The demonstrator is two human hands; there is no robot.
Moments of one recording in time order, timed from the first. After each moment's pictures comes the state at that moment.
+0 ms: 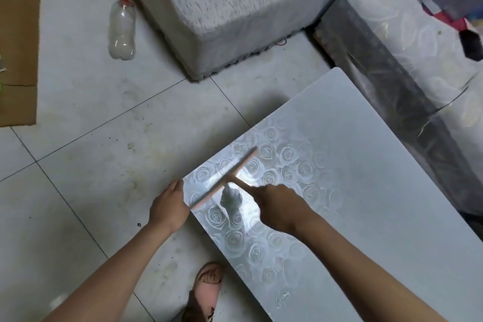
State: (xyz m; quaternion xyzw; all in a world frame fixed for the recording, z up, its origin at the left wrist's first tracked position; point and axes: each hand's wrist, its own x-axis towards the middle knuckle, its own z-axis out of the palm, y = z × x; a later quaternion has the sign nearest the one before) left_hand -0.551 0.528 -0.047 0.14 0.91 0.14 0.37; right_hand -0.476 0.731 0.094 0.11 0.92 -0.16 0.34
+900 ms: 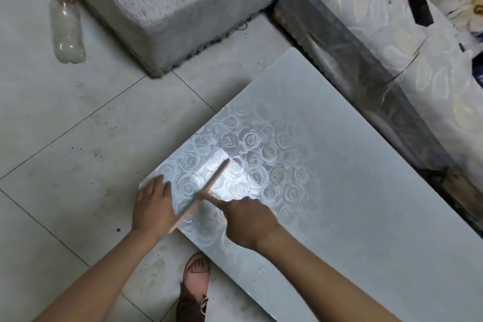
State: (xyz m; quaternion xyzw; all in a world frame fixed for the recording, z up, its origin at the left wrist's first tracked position) left_hand -0.522 0.564 -0.022 0.30 0.91 0.06 0.27; right_hand -0.424 0.727 0.108 0.17 0.89 -0.21 0.36
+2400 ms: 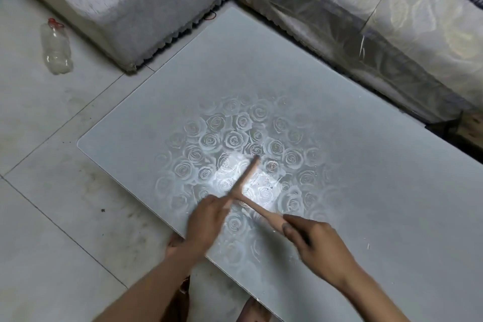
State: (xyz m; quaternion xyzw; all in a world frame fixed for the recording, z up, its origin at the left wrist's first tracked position) left_hand -0.219 0.688 -0.028 0.33 0.86 0.26 0.28; right_hand -0.047 0.852 0.088 0.30 0.88 -0.33 0.16
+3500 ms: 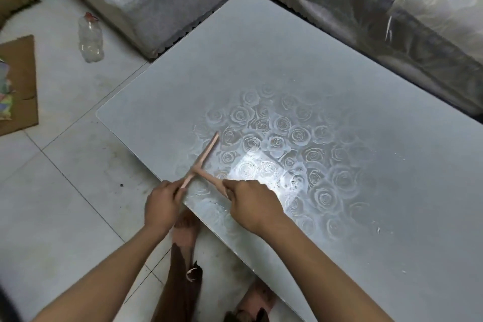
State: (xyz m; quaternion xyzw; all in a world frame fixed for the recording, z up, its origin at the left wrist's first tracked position) left_hand -0.221 0.606 -0.057 0.19 0.96 0.17 0.15; right_hand -0.106 0.791 0.058 0.19 0.91 -0.30 0.20
